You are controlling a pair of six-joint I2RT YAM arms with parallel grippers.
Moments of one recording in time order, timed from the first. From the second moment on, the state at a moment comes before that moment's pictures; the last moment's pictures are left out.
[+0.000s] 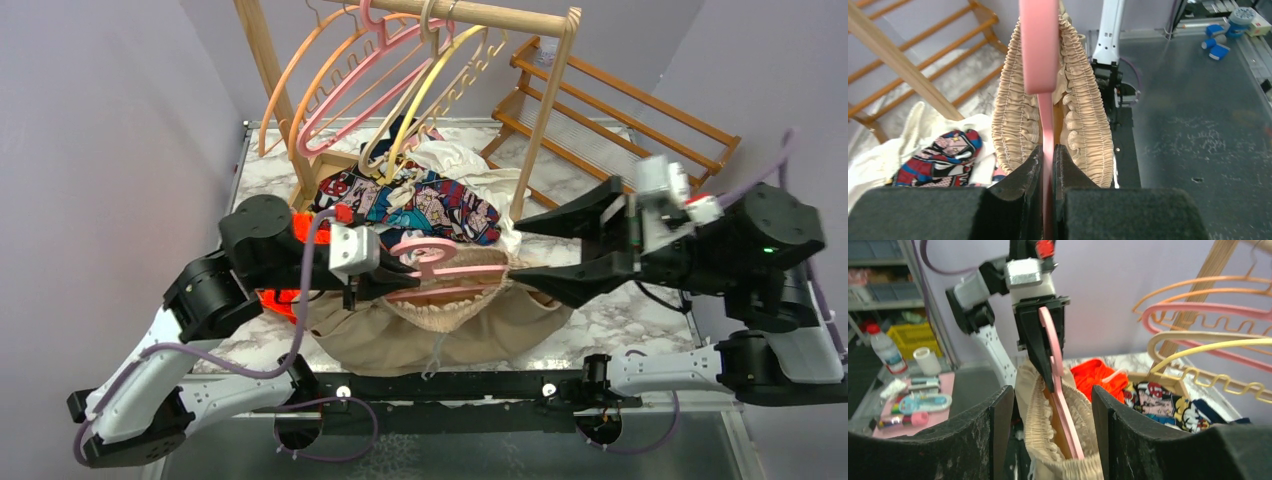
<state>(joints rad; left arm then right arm) -0.92 0.85 1.44 -0.72 0.59 0.20 1.32 0.97 1.79 -0.65 -0.07 -0.06</state>
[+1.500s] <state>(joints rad) -0.92 0.91 1.41 -0.73 0.69 0.20 1.32 1.13 1.58 -0.77 -0.09 -0.19</state>
